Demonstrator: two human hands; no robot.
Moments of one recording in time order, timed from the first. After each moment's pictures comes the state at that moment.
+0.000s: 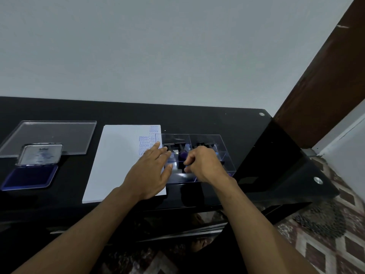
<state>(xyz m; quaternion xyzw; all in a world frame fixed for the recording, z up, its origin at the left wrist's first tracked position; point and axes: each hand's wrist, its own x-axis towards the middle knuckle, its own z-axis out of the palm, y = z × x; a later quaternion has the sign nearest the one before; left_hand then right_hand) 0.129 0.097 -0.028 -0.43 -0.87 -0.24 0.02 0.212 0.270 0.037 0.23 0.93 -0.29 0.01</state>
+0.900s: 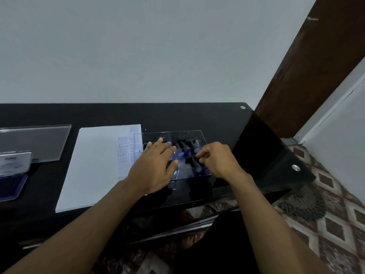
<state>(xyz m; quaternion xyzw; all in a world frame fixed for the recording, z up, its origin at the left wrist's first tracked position) 0.146 0.153 -0.016 -0.49 -0.84 -0.22 0.04 0.260 0.344 0.038 0.30 0.92 -0.27 -0.05</state>
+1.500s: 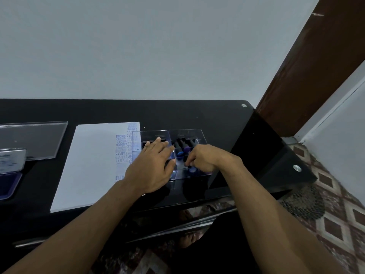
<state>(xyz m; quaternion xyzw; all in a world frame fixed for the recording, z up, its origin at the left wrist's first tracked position) 0.142 0.158 -0.025 -0.48 -0.84 -0.24 0.04 0.227 0.335 0.056 0.14 0.96 -0.13 0.22</state>
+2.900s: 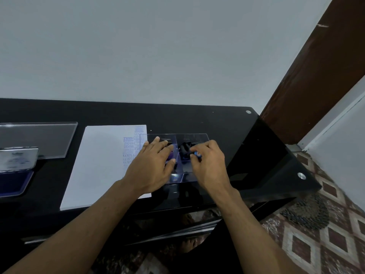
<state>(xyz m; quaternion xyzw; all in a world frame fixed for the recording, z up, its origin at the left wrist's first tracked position) 0.137 0.138 -0.010 -0.46 -0.85 -0.23 0.05 0.249 0.293 0.028 0.21 0.93 -0.19 -0.24</state>
